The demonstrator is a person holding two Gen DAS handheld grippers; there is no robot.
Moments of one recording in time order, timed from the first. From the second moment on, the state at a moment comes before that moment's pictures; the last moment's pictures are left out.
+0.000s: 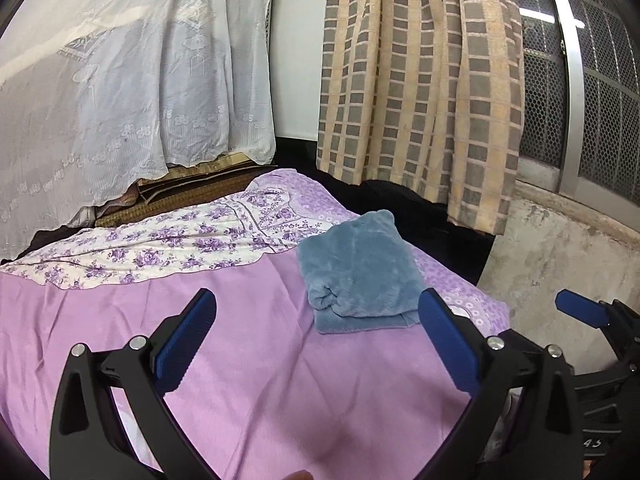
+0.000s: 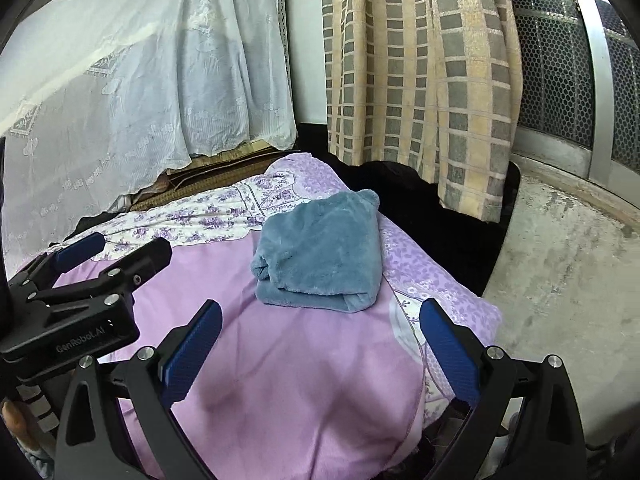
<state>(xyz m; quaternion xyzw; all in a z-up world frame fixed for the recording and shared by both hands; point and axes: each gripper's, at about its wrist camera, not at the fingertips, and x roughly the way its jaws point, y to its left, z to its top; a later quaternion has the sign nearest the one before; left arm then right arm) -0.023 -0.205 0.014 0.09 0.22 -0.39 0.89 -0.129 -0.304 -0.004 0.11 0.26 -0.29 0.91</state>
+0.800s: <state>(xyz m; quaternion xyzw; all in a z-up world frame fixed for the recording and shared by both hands) -0.035 -0.192 0.024 0.09 0.22 -0.36 0.90 -0.141 -0.283 0.013 0.09 0.23 -0.29 0.93</state>
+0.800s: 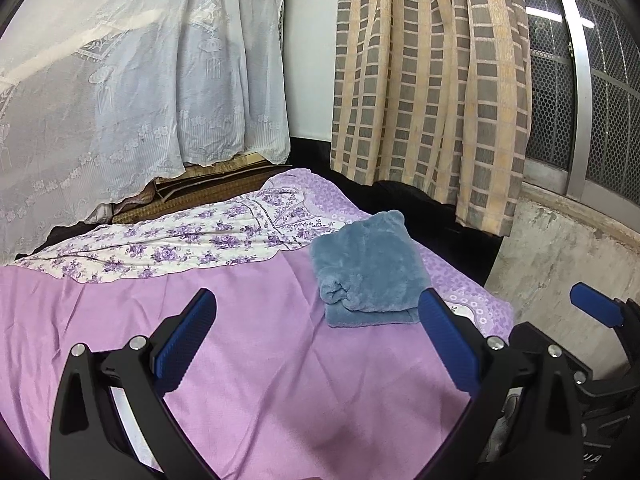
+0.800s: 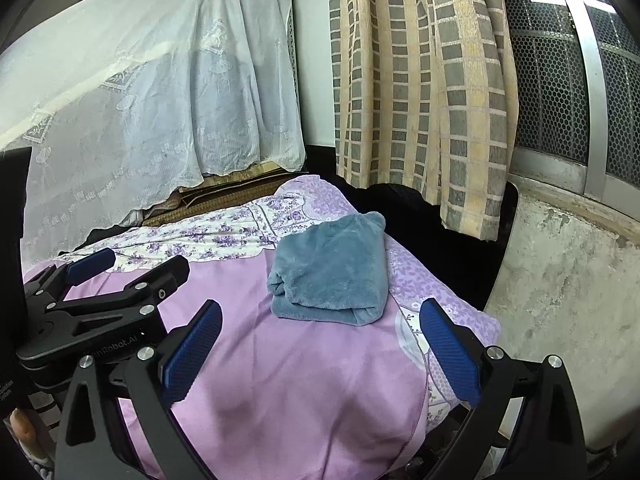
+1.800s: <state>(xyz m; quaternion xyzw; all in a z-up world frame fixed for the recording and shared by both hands) -0.036 -0.198 0.020 0.10 0.21 -0.36 0.90 -0.141 -0.284 0.009 0.10 0.23 -0.29 0.92</state>
